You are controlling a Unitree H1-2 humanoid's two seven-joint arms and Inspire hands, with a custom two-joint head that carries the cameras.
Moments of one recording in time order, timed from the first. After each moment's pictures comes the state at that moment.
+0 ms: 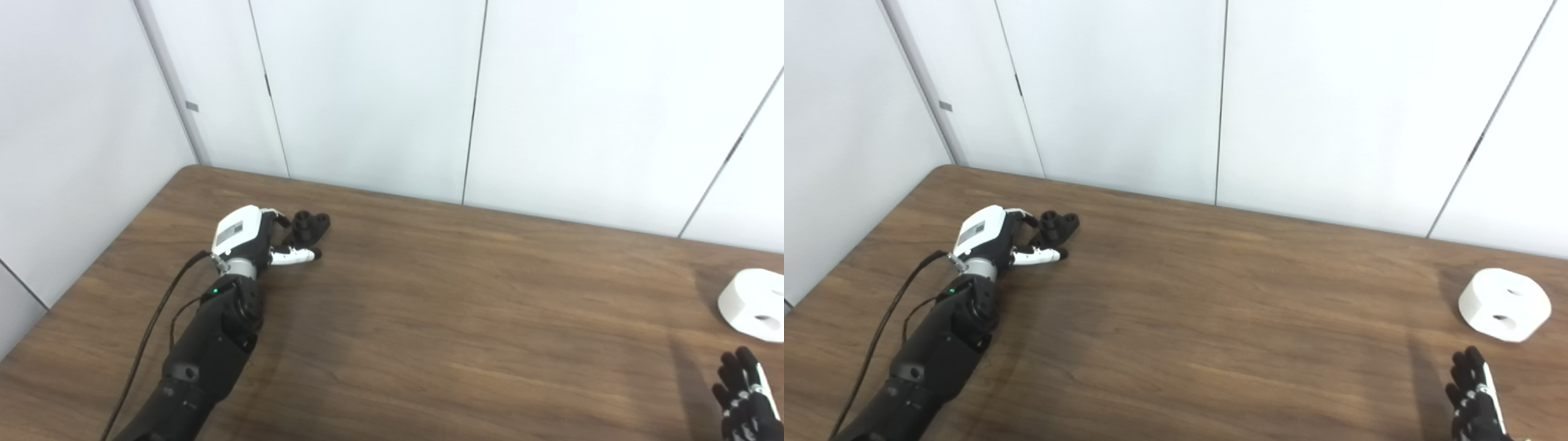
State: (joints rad) left arm -0.42 0.45 -0.10 0.32 0.67 0.41 0.06; right arm 0.24 -0.11 -0.16 -0.25 0.10 -0.11 0.12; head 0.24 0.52
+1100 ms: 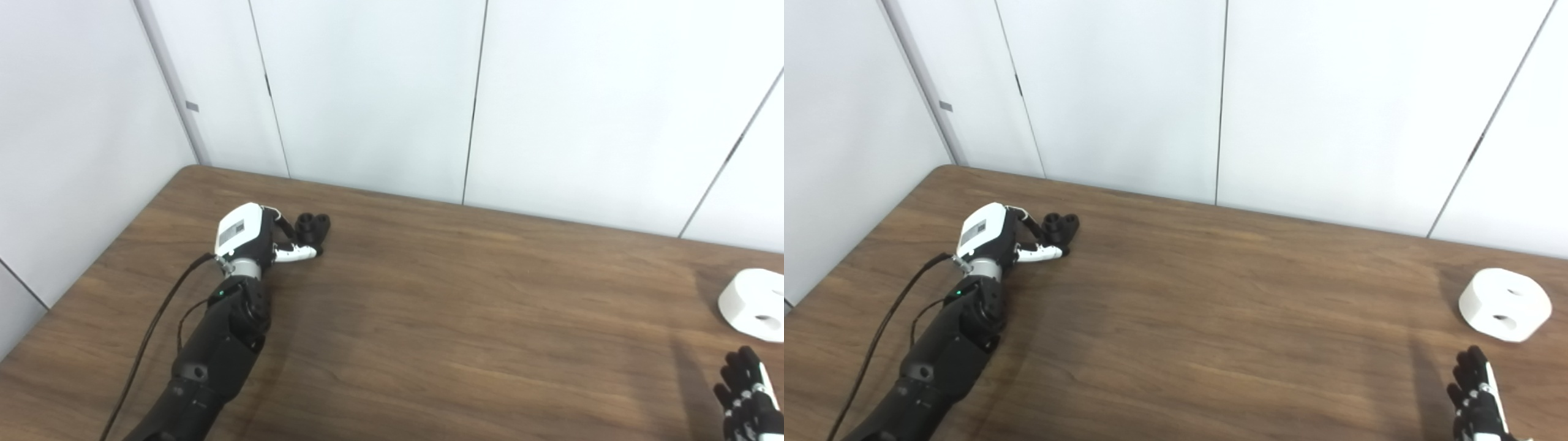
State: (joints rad) left arm -0.43 0.42 -0.08 0.35 0.64 0.39 0.15; right arm 0.24 -0.11 -0.16 -0.27 0.11 -0.09 0.12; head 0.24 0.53
